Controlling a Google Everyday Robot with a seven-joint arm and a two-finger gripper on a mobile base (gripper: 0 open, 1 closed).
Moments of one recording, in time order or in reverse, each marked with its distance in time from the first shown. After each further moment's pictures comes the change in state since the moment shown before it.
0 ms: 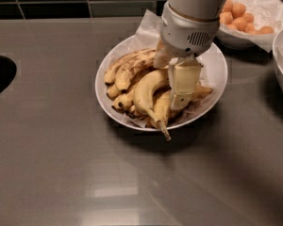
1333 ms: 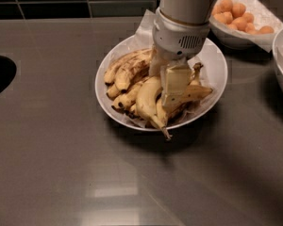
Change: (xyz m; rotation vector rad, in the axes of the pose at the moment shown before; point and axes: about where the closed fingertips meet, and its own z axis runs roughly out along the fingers) arm -0.009 -0.004 0.013 -0.031 -0.003 -0.020
